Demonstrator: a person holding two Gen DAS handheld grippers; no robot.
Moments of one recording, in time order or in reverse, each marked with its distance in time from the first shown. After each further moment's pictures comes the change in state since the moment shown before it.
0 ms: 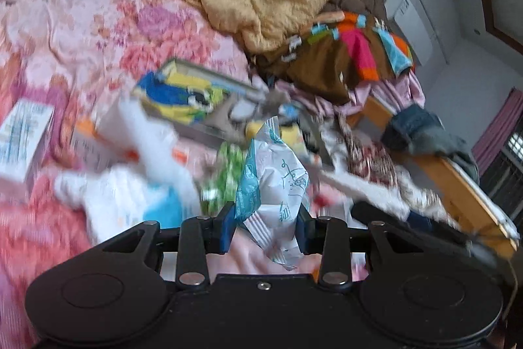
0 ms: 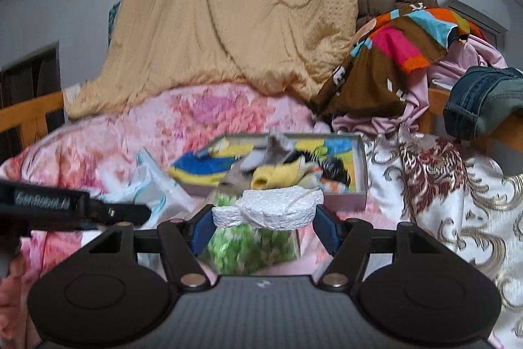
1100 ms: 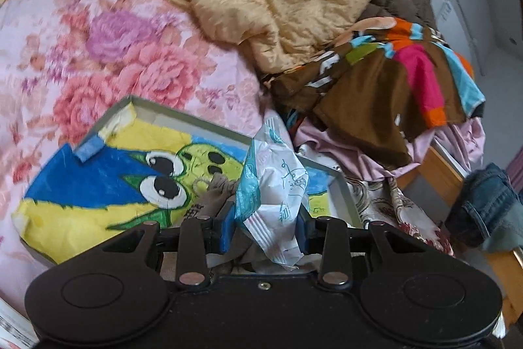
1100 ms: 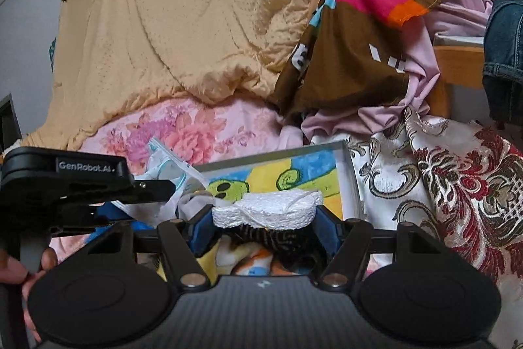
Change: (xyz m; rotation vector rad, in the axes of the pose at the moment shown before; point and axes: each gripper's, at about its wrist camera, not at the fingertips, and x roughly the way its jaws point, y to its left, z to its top) left arm 0.226 -0.012 0.132 -0.039 0.013 0.092; right arm 0.190 -0.098 0.043 0.211 0.024 -0.016
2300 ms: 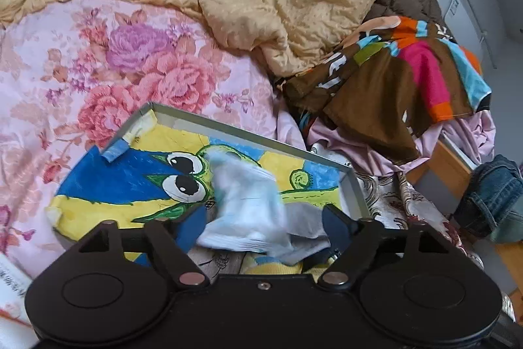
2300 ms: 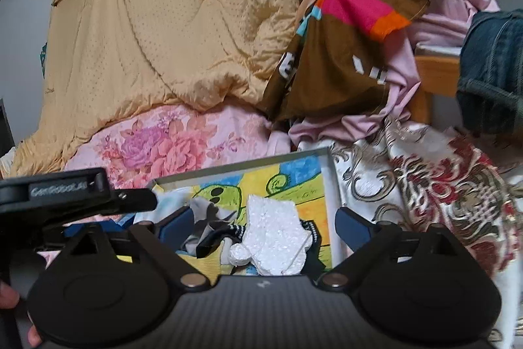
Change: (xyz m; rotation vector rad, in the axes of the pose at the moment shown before) left arm -0.034 -0.009 -0.006 0.048 -0.023 0.076; right arm -0.034 0.003 0.014 0.020 -0.010 -0.051
